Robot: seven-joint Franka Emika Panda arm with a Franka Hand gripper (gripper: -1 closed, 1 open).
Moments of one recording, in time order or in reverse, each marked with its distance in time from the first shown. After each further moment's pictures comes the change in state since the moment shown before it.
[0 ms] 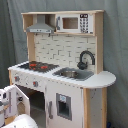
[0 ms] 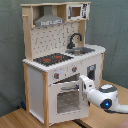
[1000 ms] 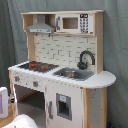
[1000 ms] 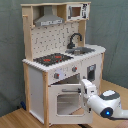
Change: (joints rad) arm 0.046 0.017 0.009 0.127 -0.065 -0.258 0.096
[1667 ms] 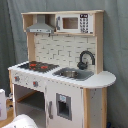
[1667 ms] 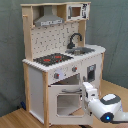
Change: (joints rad) arm 0.006 0.008 0.029 0.039 -0.034 -0.091 0.040
